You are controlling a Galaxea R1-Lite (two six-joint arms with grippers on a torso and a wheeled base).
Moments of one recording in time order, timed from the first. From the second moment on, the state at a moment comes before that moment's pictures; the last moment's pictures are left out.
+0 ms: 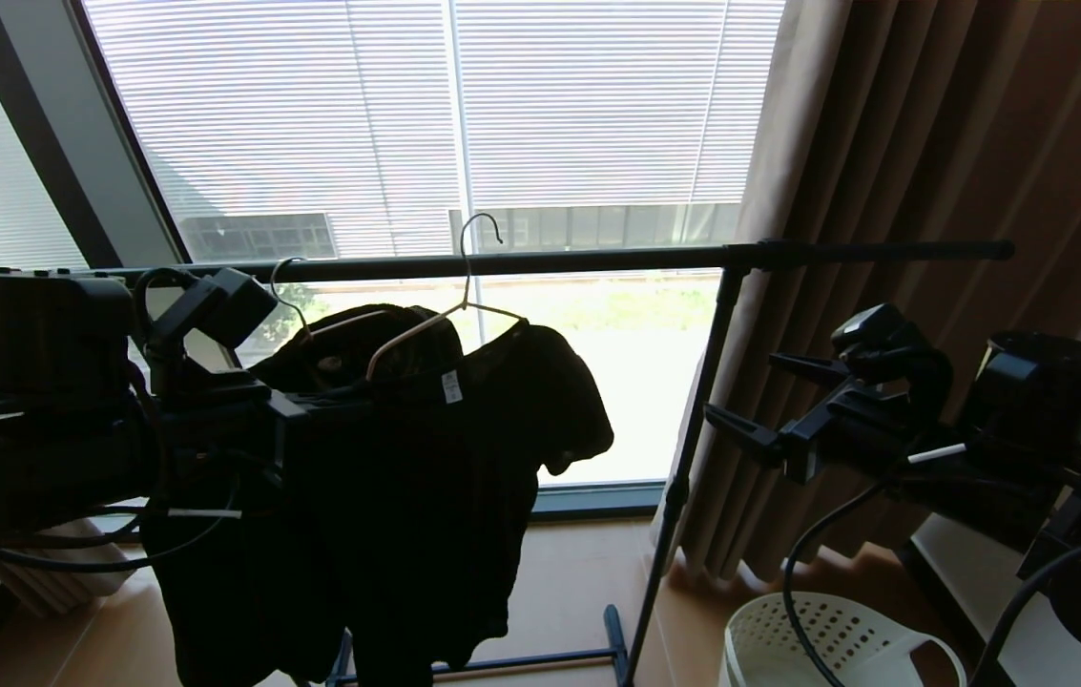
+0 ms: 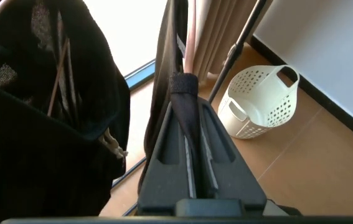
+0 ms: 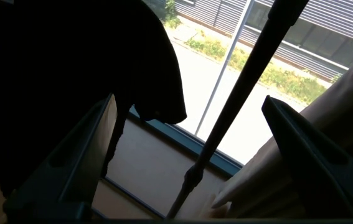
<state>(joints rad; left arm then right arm) -0.21 1.55 -0.74 -0.41 -0.44 0.13 0.32 1.76 -0.55 -1.07 0.26 -0.17</state>
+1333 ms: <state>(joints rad) -0.26 1.59 -0.69 -0.47 -0.44 0.12 0.33 1.76 -0.54 -1.07 0.26 -0.17</state>
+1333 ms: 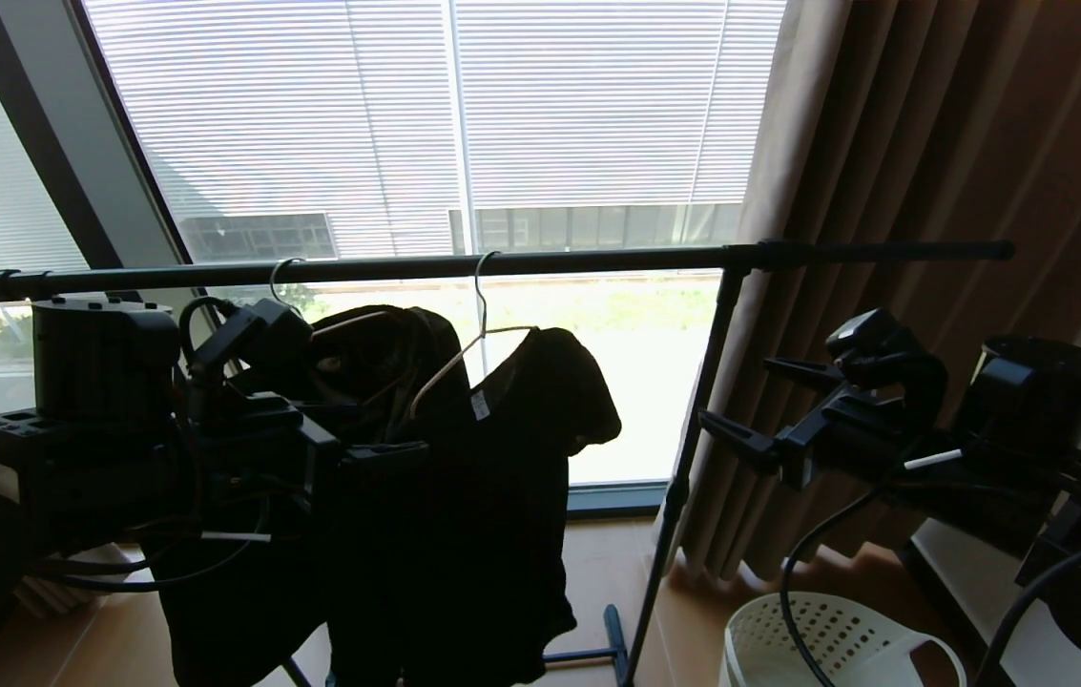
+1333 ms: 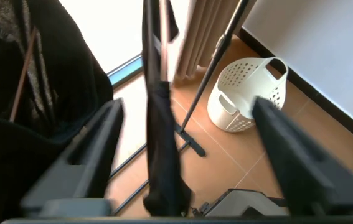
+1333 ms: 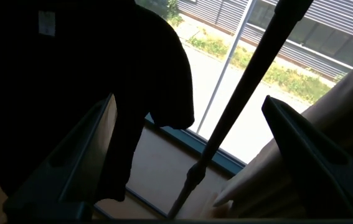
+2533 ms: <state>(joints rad) 0.06 0.24 -0.17 0.15 -0.14 0.11 0.58 1.51 -0.37 -1.06 0.00 -0.17</state>
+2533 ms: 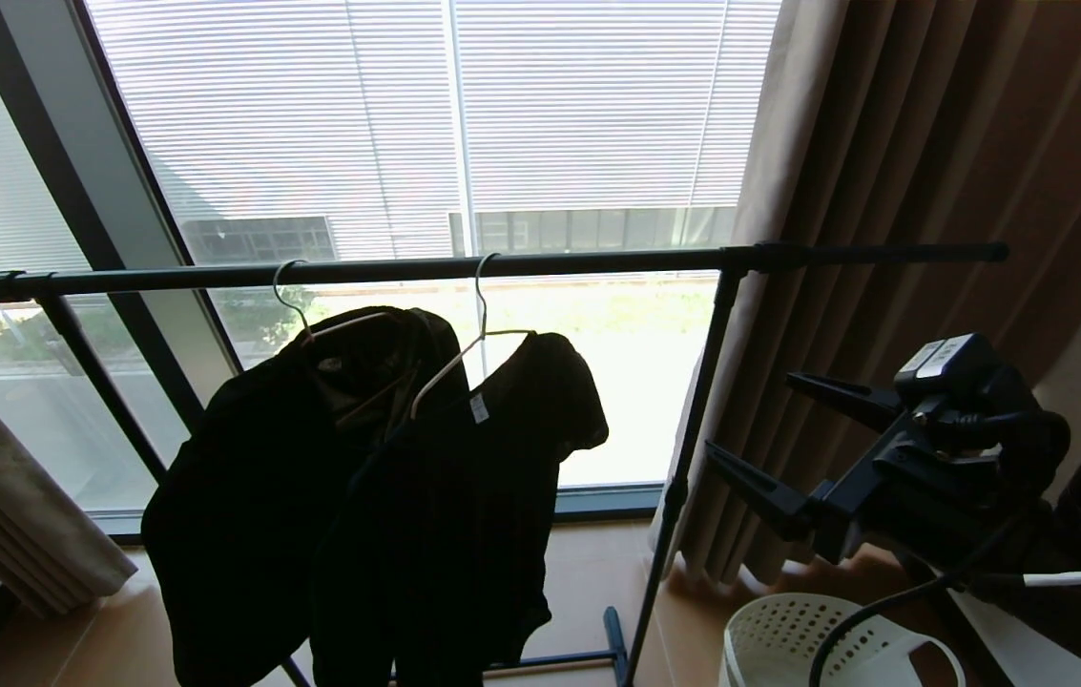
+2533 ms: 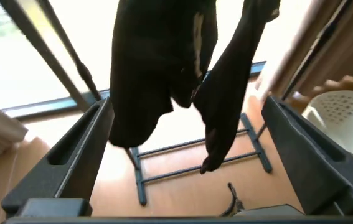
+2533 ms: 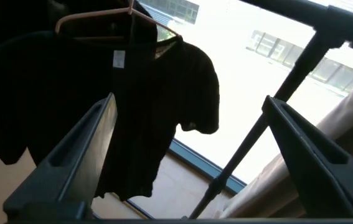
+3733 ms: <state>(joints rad) 0.00 0.00 0.00 -0.01 -0.15 0.01 0.55 1.46 -0.34 -1.07 -0.02 -0.17</state>
